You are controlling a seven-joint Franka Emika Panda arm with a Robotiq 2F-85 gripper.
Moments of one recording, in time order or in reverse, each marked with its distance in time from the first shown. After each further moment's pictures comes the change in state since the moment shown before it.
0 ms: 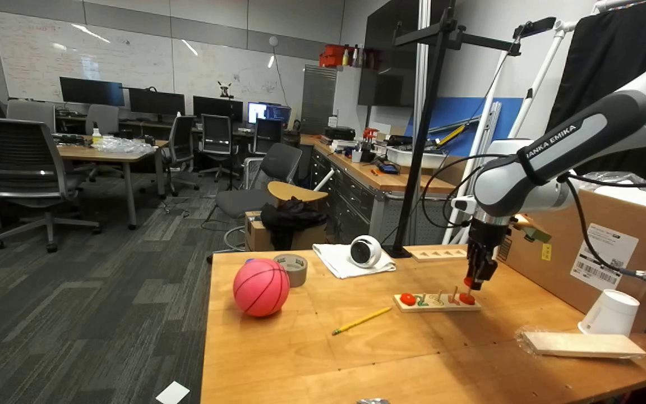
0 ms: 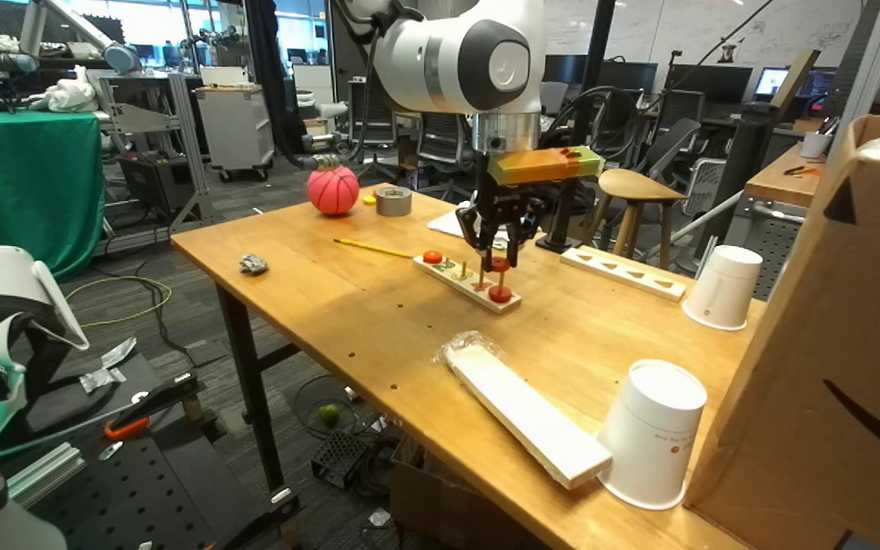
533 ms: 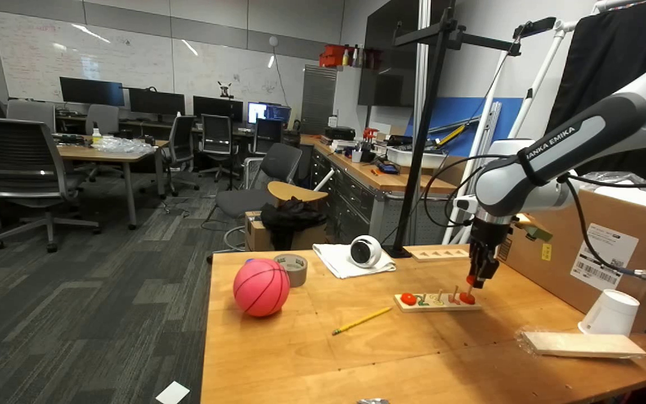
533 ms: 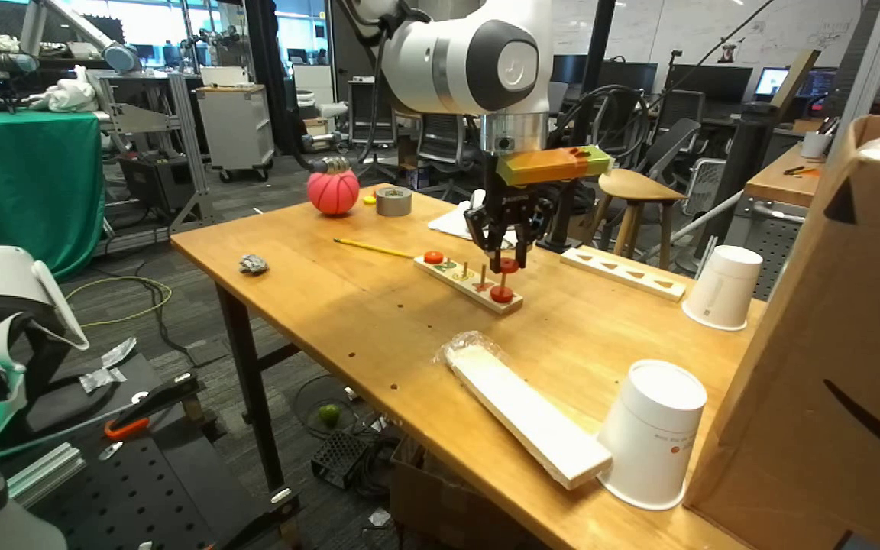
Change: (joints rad) arm 0.000 0.013 -0.015 0.020 -0.011 0.000 0.000
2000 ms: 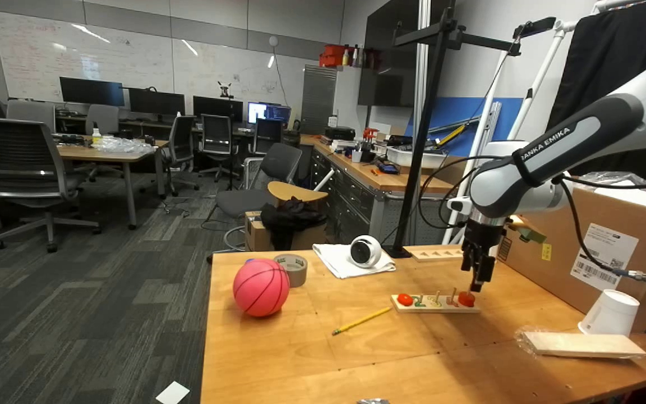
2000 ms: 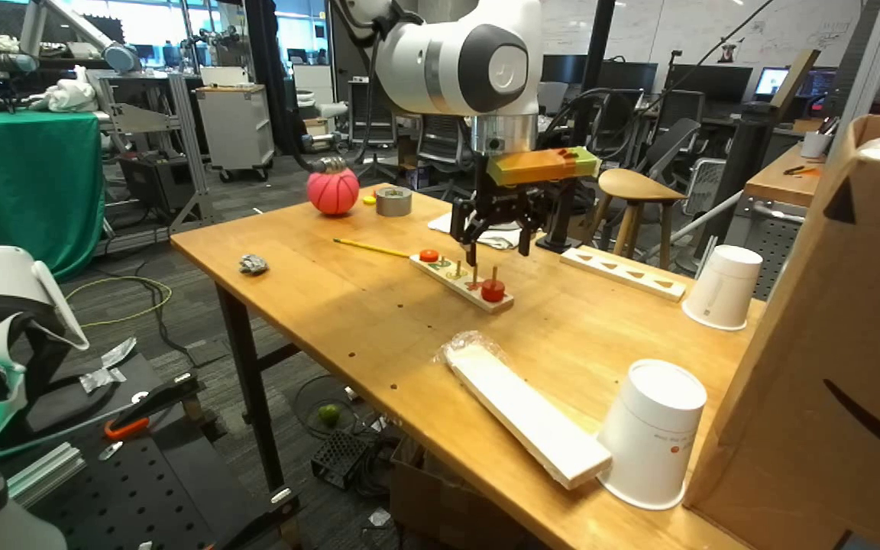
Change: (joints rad) arm 0.001 0.002 0.027 -0.002 0.007 0.000 0.002
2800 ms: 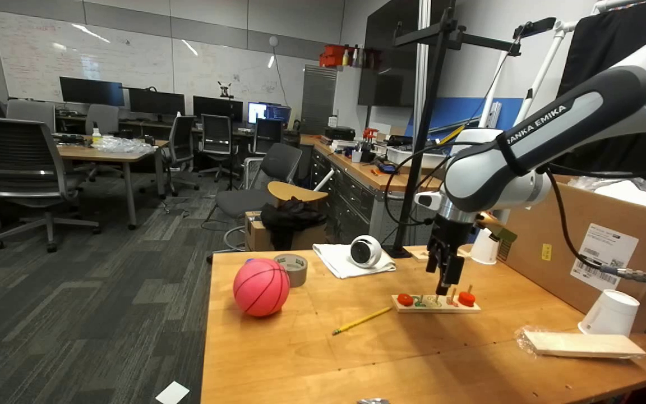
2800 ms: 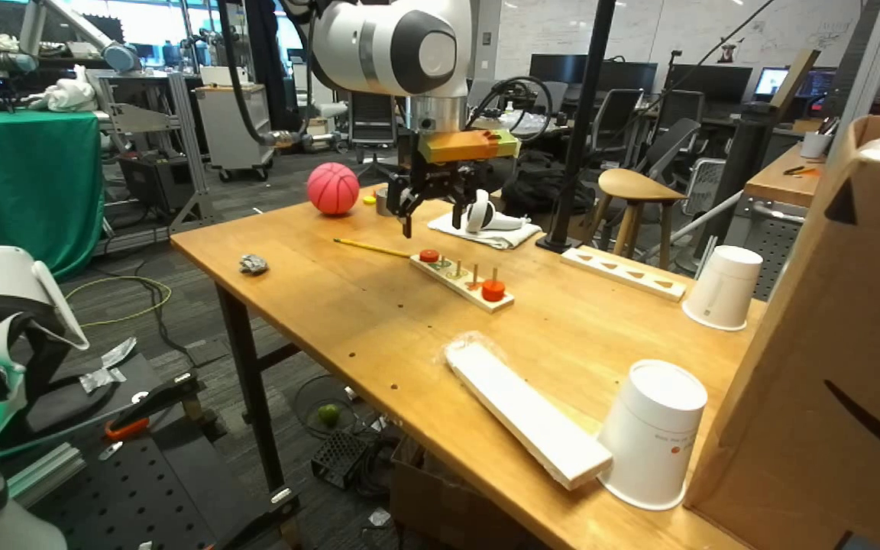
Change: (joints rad) arm 0.083 -0.072 0.102 -0.077 0.067 0.001 0.025
